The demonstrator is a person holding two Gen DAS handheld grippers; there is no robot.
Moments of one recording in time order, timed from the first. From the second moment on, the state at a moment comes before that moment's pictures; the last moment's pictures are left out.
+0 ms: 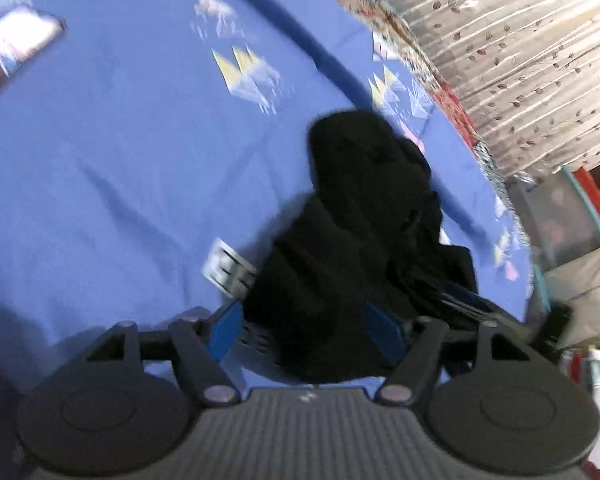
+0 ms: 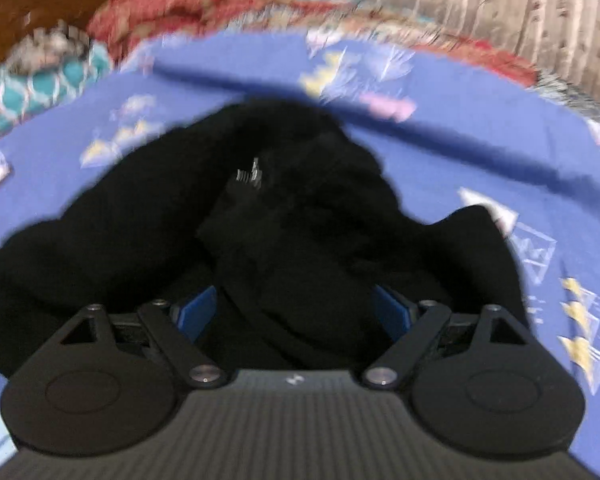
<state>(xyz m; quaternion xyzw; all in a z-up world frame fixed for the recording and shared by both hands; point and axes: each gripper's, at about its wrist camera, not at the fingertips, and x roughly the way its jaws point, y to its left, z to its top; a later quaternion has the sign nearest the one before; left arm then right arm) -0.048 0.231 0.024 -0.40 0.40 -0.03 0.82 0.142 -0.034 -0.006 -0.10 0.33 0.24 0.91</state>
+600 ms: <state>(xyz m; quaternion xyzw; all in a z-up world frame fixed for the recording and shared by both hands) -0.069 0.269 0.084 -0.44 0.30 -0.05 0.84 0.068 -0.347 0.130 0.26 0.14 -0.03 0.95</state>
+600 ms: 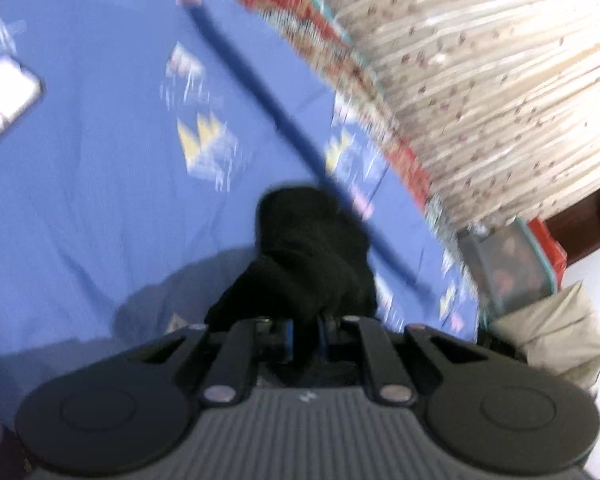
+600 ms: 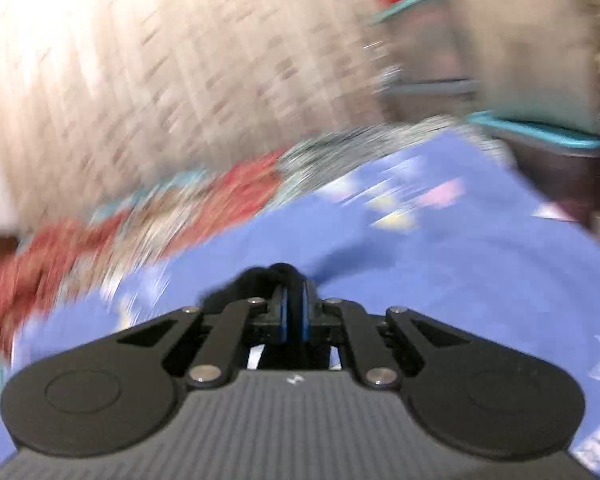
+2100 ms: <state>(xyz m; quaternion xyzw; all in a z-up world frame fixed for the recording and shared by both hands) -0.030 0.251 0.078 -0.26 0.32 0.01 0.91 0.071 -0.146 0.052 0.18 0.31 0.14 0.92</state>
